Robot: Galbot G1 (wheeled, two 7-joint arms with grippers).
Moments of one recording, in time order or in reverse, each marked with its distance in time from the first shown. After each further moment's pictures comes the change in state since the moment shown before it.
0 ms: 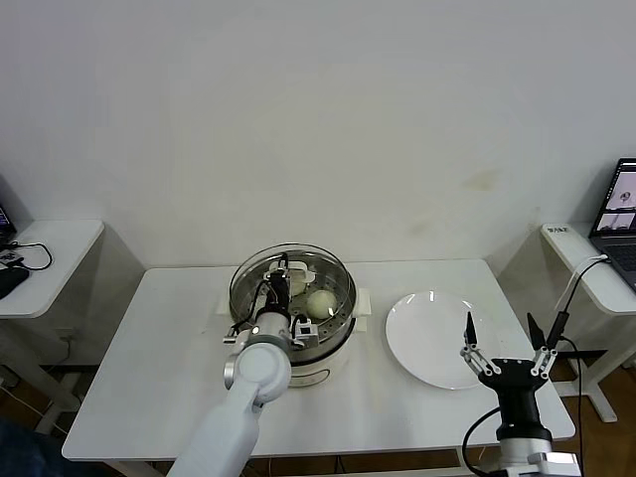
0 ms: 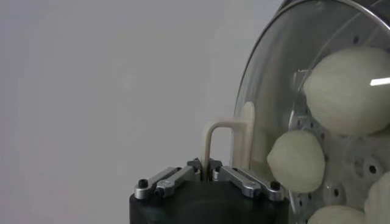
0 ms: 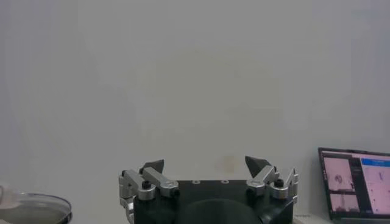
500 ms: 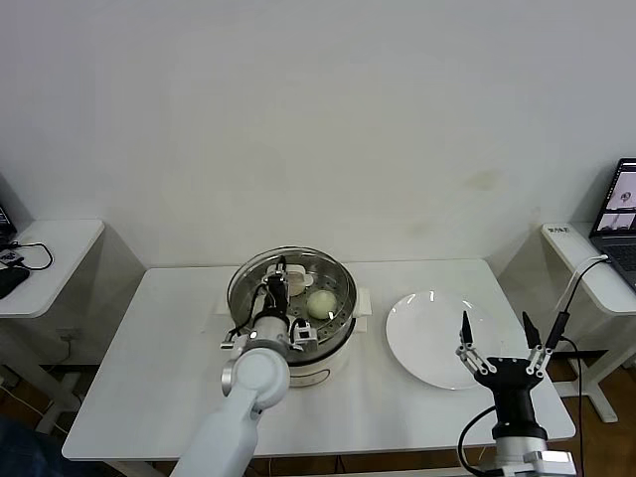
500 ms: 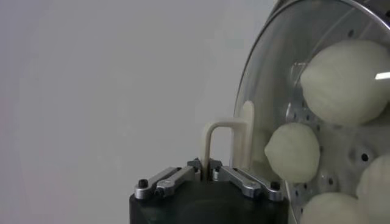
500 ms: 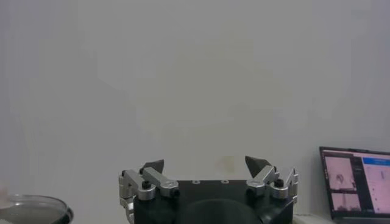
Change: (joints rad) left arm 0.033 -0.005 -0.004 -0.042 0.019 0.002 0.022; right arm 0.005 0.004 -0.017 -0.001 -0.007 -0.002 0.000
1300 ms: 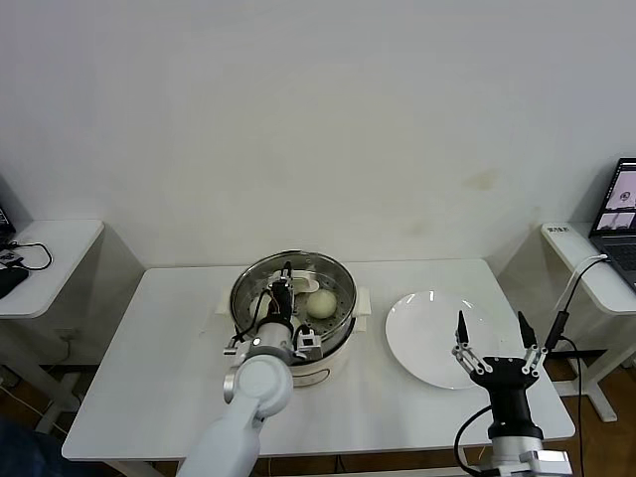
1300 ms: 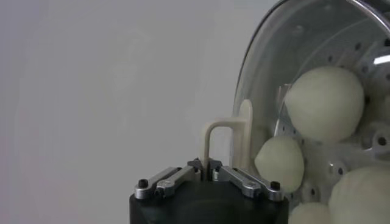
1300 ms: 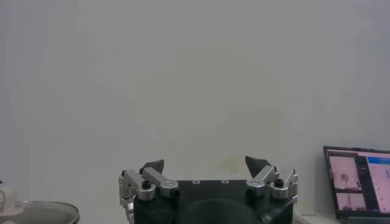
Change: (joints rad) left arm 0.028 -0.006 0.004 -0.026 0.011 -0.006 0.013; right arm 0.001 0.003 -0.014 0.000 -0.003 -0.001 0.000
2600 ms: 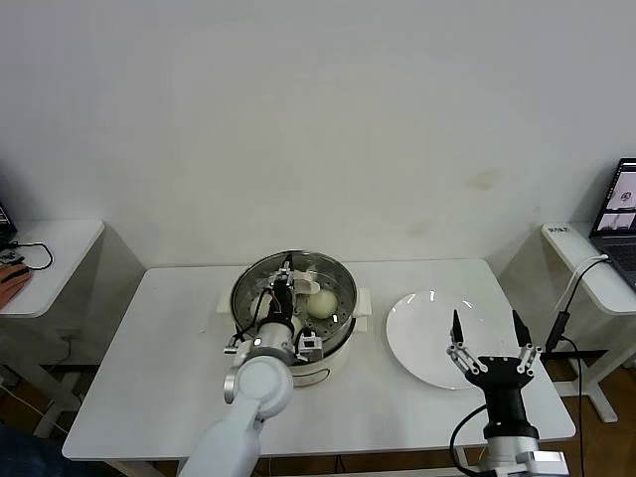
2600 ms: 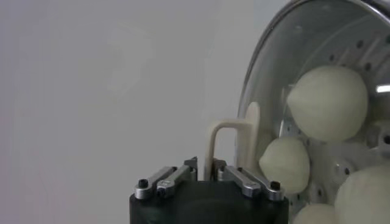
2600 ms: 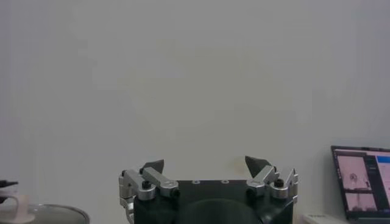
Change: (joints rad) left arm 0.010 -0.009 -0.006 -0.006 0.029 -0.038 -0.032; right arm -0.002 0.000 -0.020 0.007 0.001 0.002 -0.003
